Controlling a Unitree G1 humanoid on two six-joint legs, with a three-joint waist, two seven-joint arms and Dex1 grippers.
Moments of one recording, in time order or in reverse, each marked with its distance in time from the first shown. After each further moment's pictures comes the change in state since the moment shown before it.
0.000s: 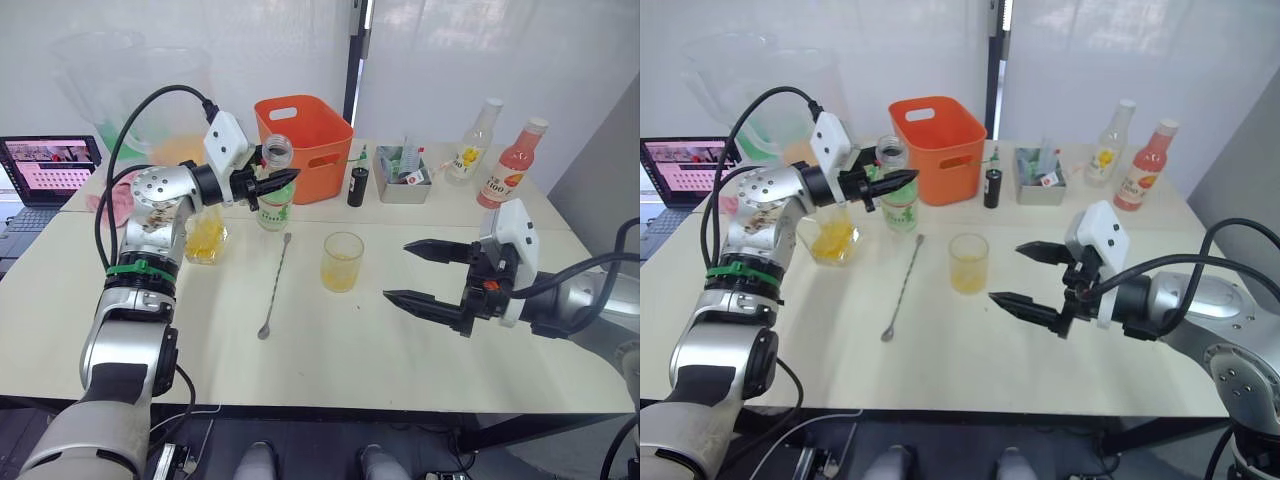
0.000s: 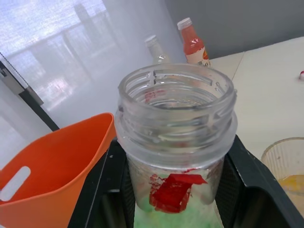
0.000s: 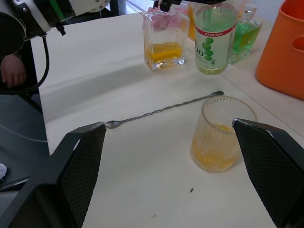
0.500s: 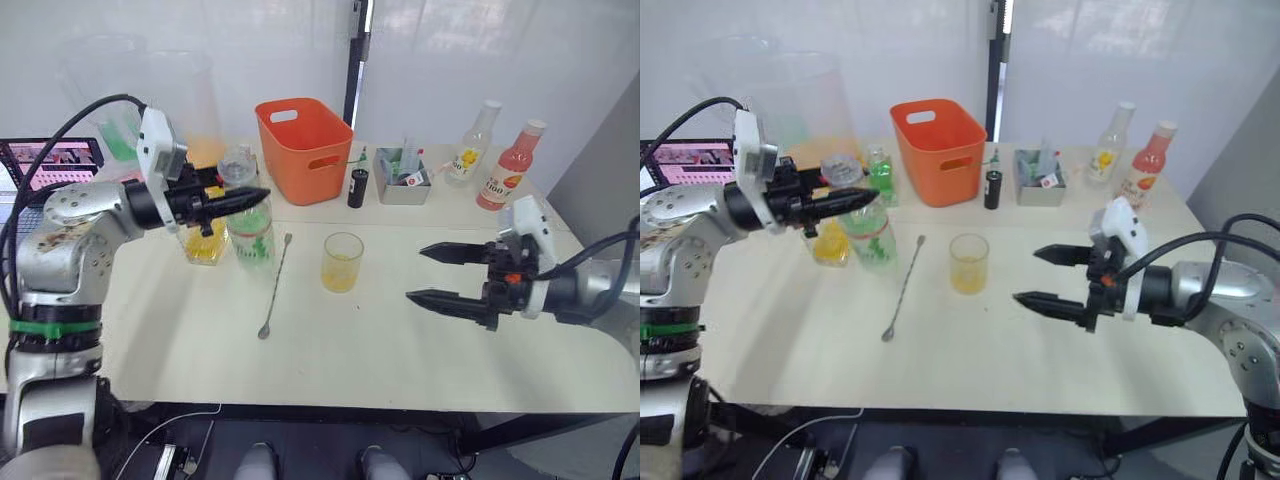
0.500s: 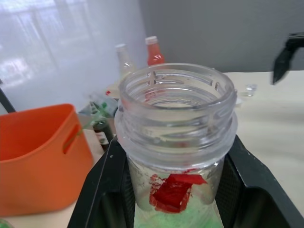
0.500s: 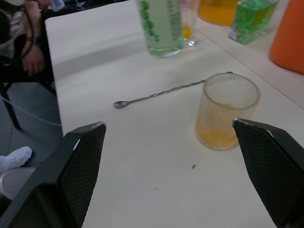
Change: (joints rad) left arm 0.244 0.206 0.114 -0.584 -0.339 0.597 -0.058; right arm -0.027 -0.048 0.009 0.139 -0.107 -0.022 0.273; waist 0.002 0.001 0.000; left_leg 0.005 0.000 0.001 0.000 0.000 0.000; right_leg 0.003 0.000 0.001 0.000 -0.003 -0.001
